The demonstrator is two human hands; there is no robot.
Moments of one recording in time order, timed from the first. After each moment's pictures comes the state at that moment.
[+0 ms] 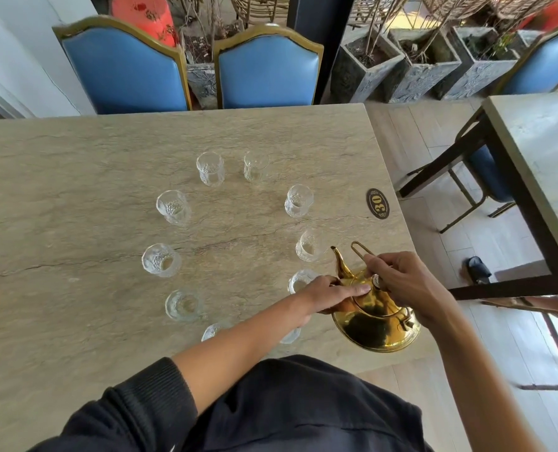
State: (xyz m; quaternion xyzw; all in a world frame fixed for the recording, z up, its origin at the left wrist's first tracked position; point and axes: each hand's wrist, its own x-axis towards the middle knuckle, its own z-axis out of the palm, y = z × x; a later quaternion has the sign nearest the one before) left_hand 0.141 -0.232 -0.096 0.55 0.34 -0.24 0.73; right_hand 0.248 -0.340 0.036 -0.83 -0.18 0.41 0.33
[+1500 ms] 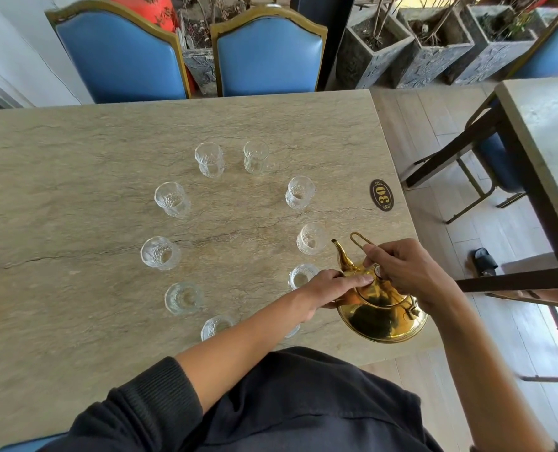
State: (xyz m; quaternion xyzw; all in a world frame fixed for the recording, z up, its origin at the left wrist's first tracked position) left_hand 0.151 -0.240 -0.110 0.50 0.34 -0.22 0.76; right_hand 0.262 -0.333 0.033 -0.83 -0.20 0.41 0.31
